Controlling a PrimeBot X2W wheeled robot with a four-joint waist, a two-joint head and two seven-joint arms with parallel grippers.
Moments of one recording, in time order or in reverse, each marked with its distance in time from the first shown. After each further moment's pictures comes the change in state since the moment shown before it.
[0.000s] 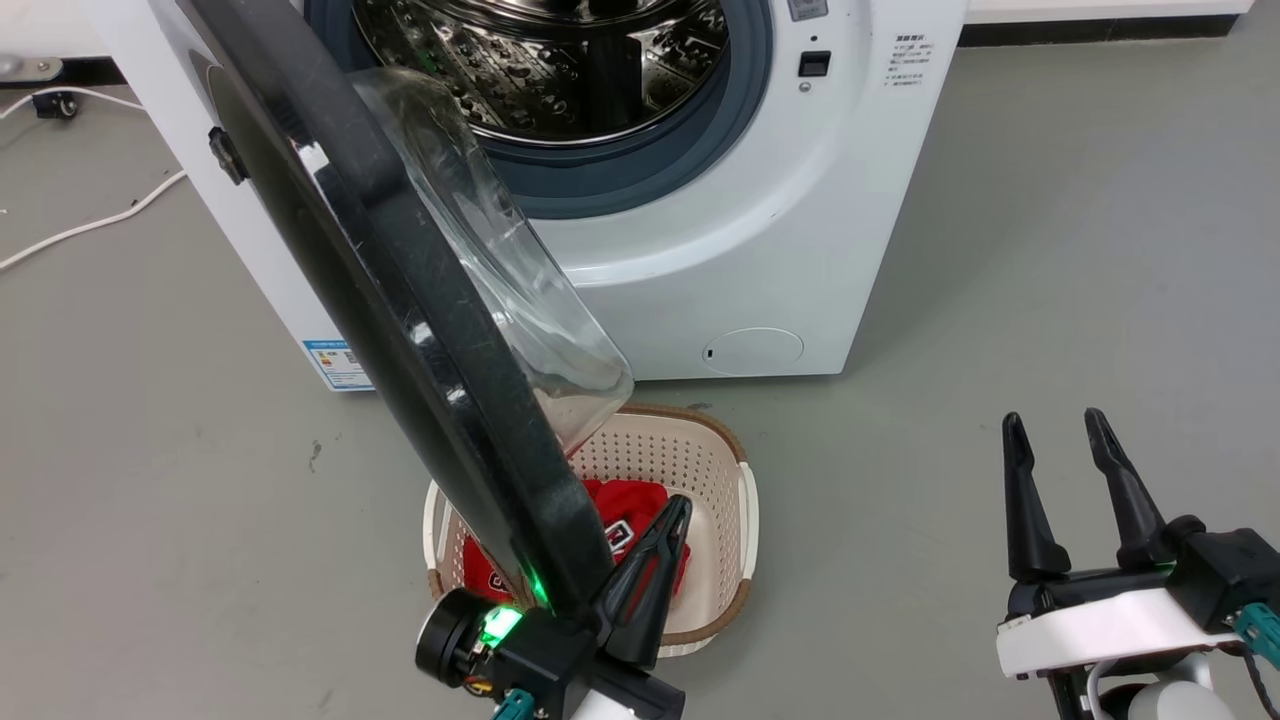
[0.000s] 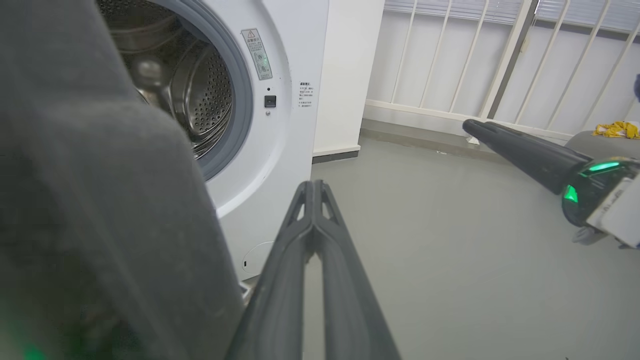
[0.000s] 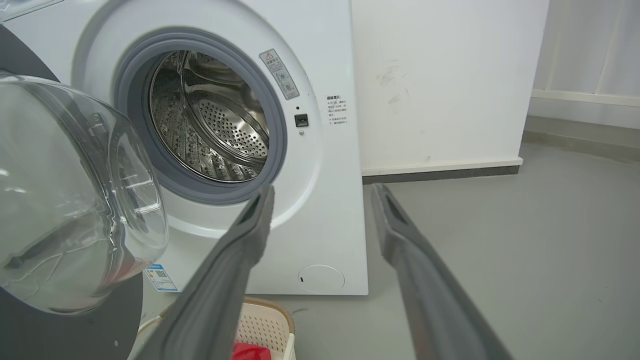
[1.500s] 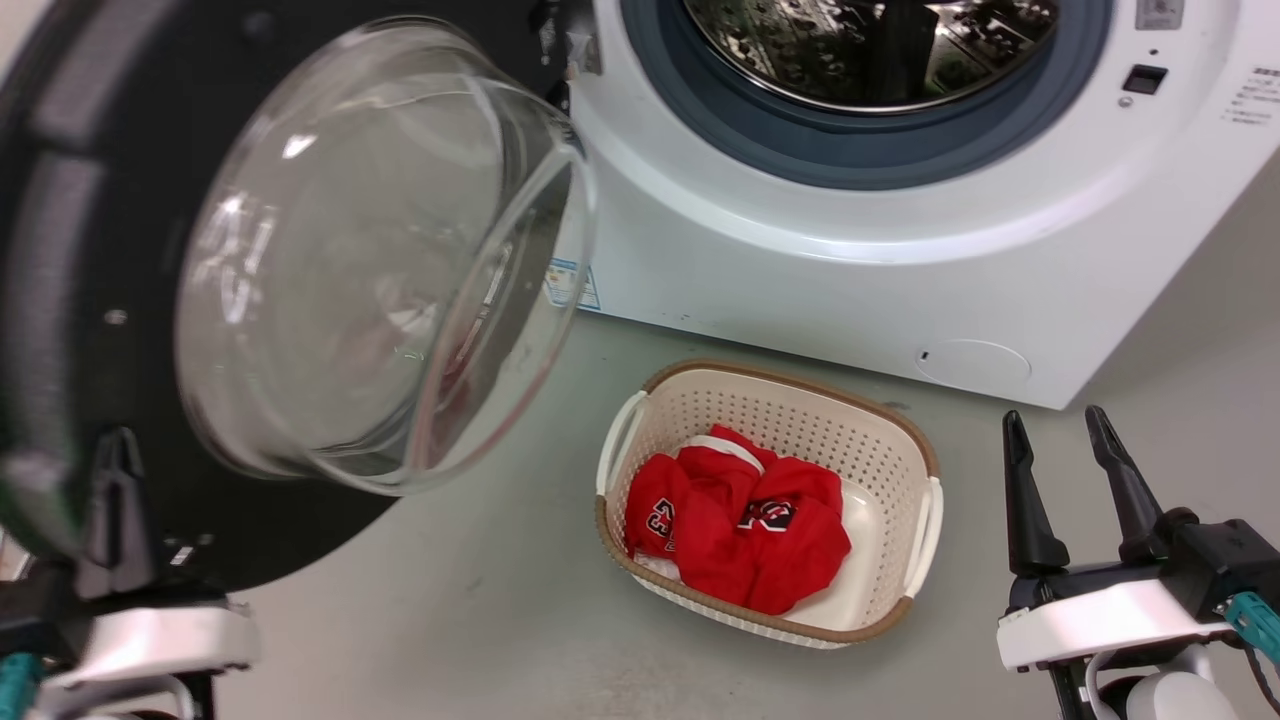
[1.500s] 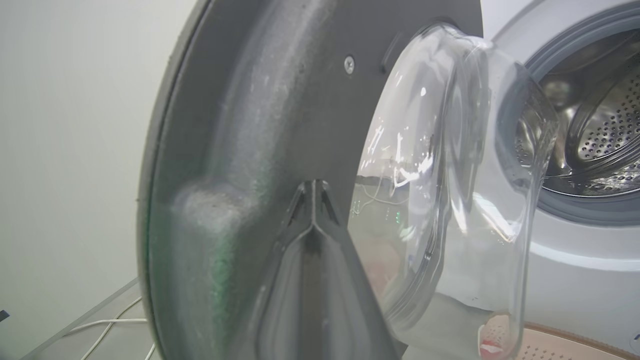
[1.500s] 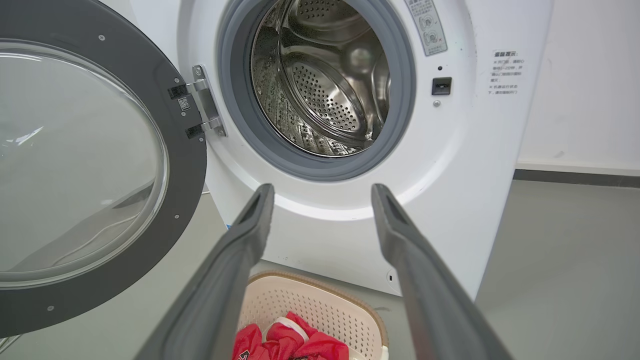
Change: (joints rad) left arm 0.039 0.119 0.669 -0.061 -0.032 0.053 0.000; right arm -0.019 0.000 -0.007 0.035 -0.031 0.000 0.000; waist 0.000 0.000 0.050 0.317
